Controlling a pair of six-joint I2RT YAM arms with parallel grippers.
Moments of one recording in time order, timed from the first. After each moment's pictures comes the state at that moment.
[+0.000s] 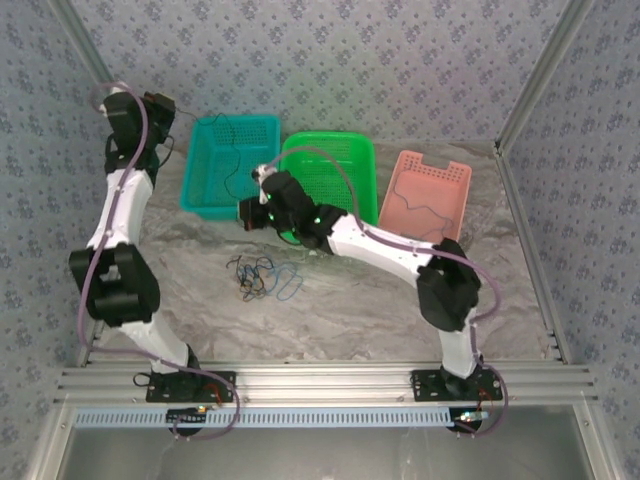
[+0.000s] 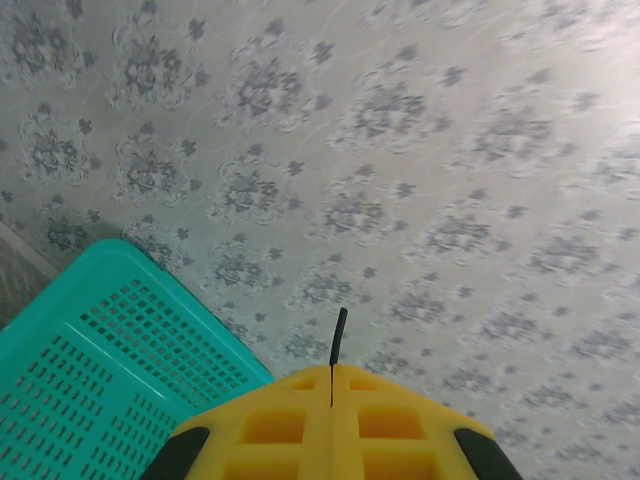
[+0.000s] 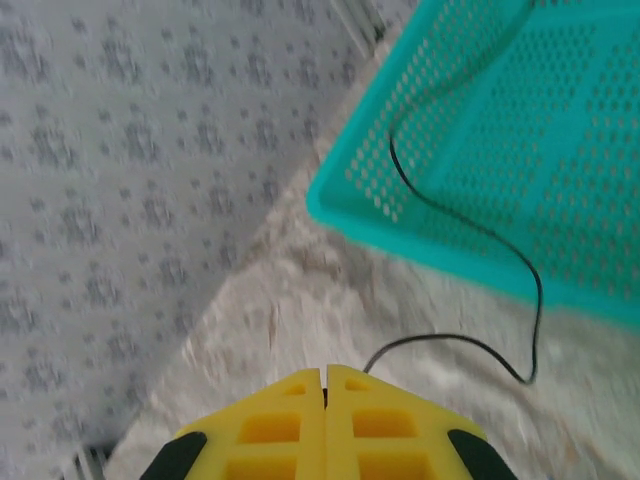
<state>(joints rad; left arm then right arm) 0.11 1.78 1.63 0.01 0.18 -1.00 0.91 1.99 1.71 -0.11 -0.06 0.61</state>
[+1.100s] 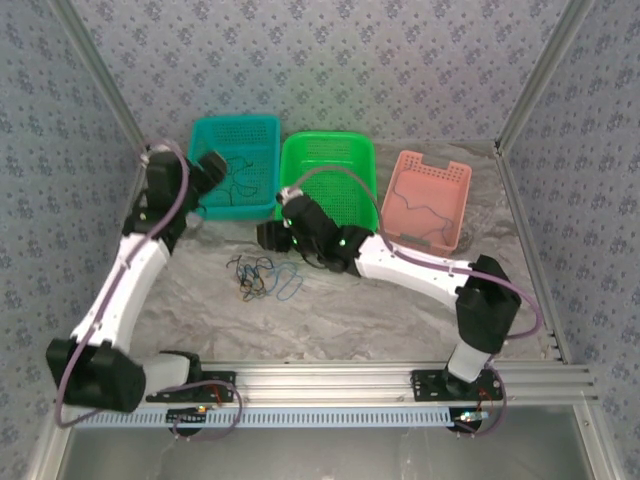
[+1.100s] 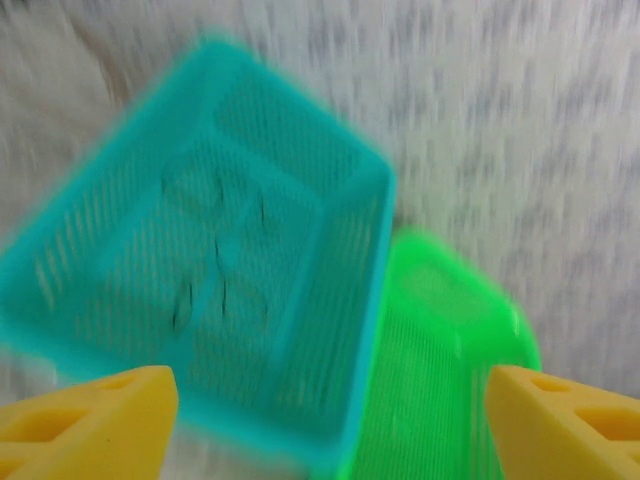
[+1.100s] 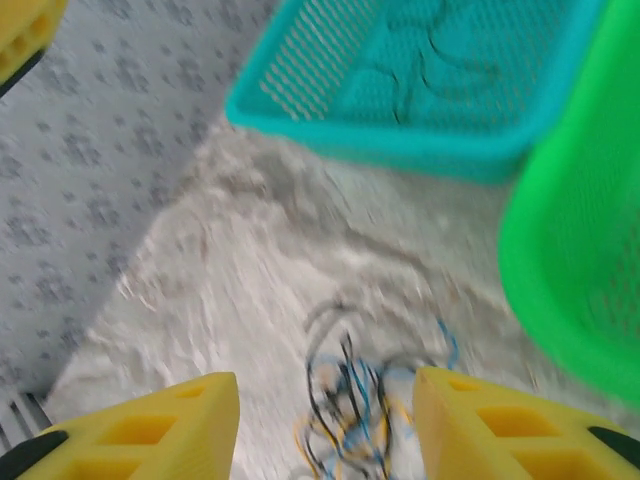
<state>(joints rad) -0.22 1.17 1.09 -0.40 -0.08 -0.75 0.99 1.68 1.30 -0.19 0.10 0.64</state>
